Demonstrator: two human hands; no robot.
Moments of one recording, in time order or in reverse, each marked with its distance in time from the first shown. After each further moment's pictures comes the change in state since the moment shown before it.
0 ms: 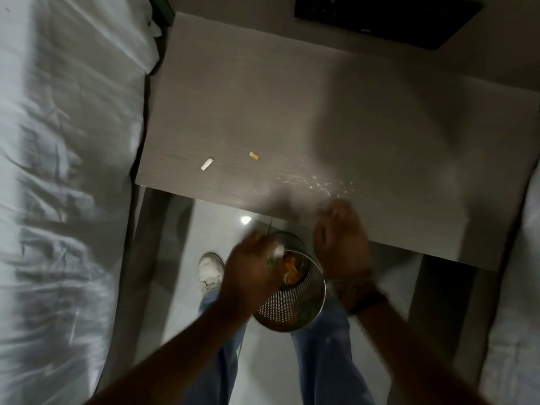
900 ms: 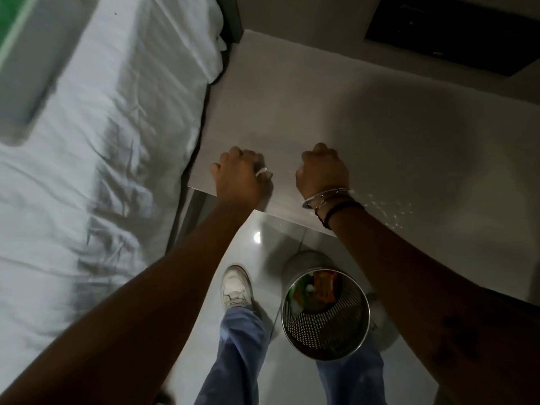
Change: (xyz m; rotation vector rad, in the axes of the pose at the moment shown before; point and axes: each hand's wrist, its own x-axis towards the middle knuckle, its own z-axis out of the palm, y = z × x) left_hand 0.143 -0.098 -0.090 0.373 0.202 -0.269; right_hand 0.148 -0.095 0.091 -0.252 -0.288 0.002
